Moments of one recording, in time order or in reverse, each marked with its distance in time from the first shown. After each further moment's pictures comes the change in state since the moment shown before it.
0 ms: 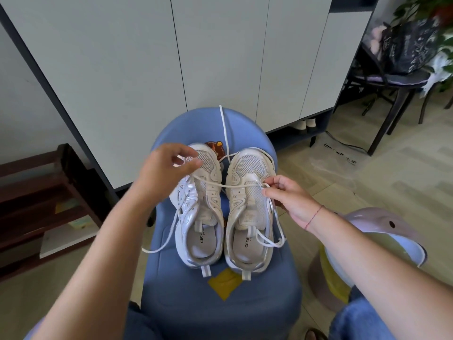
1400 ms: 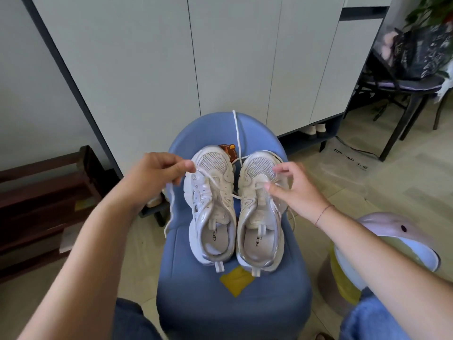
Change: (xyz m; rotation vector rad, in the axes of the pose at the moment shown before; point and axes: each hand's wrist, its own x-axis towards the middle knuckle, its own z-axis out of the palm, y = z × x) left_hand -0.030 0.001 -0.048 -0.187 -0.125 -0.077; right_hand -0.019 -0.026 0.008 -0.477 0.096 -0.305
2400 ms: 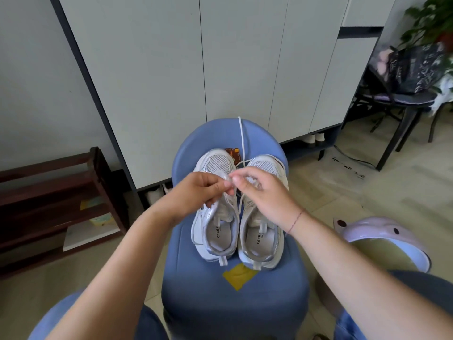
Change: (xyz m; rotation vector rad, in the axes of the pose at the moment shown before) left_hand -0.019 0.005 0.045 -0.160 -0.293 0.045; right_hand -0.031 -0.072 0.038 0.113 -0.127 -0.279
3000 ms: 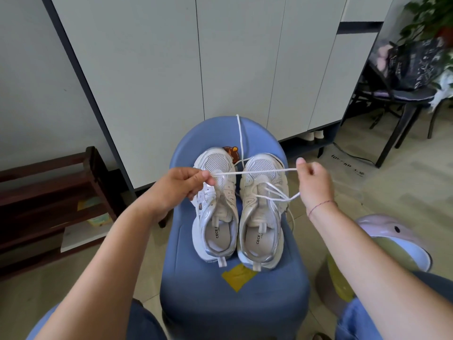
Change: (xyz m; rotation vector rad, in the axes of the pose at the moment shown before) left_hand 0.004 -0.013 -0.023 -0.055 0.116 -0.027; right_hand 0.009 0.051 -0.049 -0.058 0.622 0.480
